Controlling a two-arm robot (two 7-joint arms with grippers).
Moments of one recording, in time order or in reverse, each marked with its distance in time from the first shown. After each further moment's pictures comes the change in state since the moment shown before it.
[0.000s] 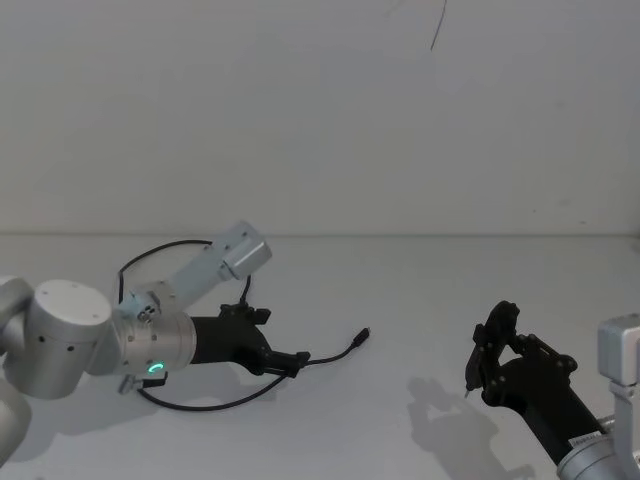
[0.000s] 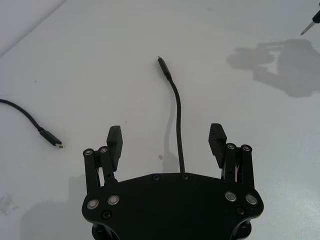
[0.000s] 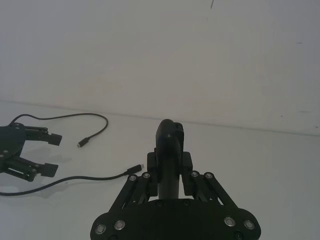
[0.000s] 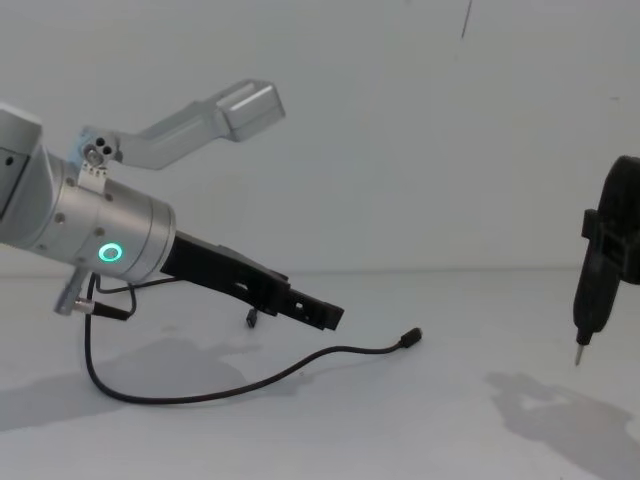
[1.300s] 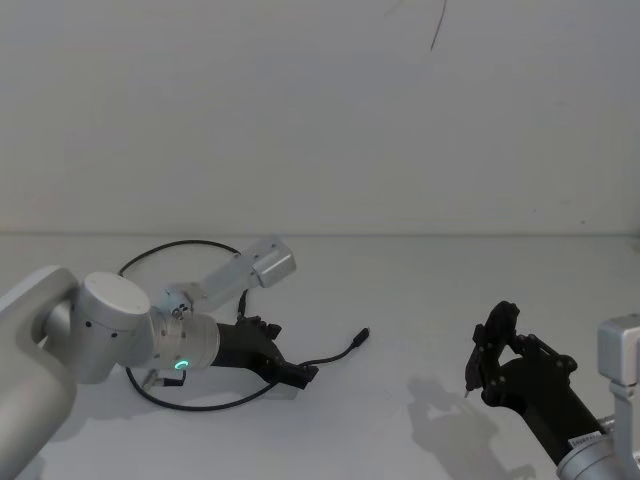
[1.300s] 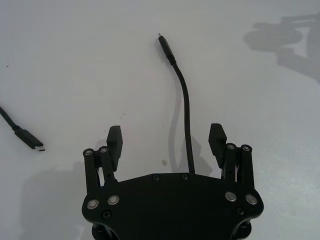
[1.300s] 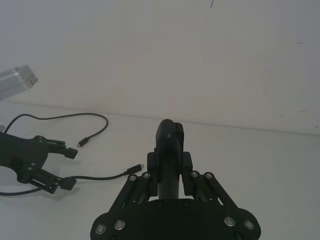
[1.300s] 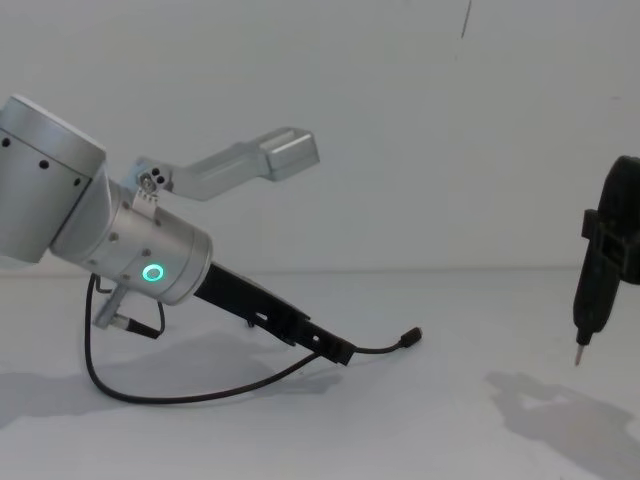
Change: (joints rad) left arm -0.110 -0.096 0.079 0.216 0.051 0.011 -0.039; right arm 0.000 0.000 0.000 0.000 0.000 0.000 0.000
